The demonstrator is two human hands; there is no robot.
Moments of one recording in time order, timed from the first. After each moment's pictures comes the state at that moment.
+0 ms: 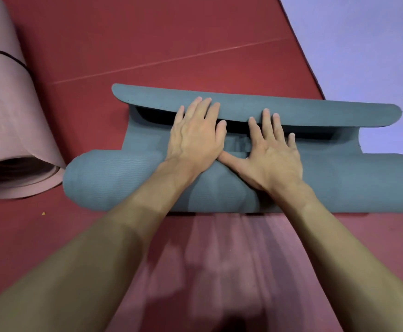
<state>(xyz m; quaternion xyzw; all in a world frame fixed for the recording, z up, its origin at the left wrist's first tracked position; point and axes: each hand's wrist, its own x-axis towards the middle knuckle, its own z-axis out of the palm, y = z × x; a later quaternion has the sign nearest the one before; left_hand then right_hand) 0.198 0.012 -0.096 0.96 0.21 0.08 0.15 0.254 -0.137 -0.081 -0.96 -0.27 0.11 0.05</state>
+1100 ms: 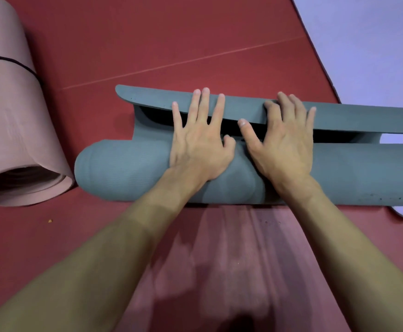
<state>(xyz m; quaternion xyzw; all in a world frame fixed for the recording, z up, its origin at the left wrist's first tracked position) 0.202 0.020 -0.108 0.97 0.21 0.09 0.05 0.292 -0.117 -0.099 -0.94 -0.27 -0.12 0.14</state>
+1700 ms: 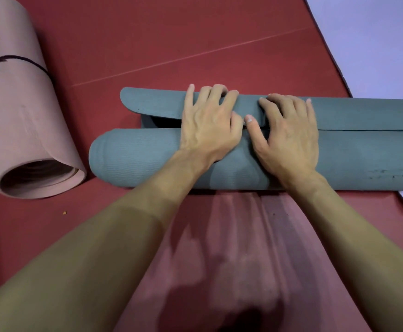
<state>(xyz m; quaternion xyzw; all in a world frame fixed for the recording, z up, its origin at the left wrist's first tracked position) 0.215 0.031 -0.104 0.96 0.16 0.23 0.06 0.289 -0.120 -0.111 -0.90 -0.34 -0.19 0.19</state>
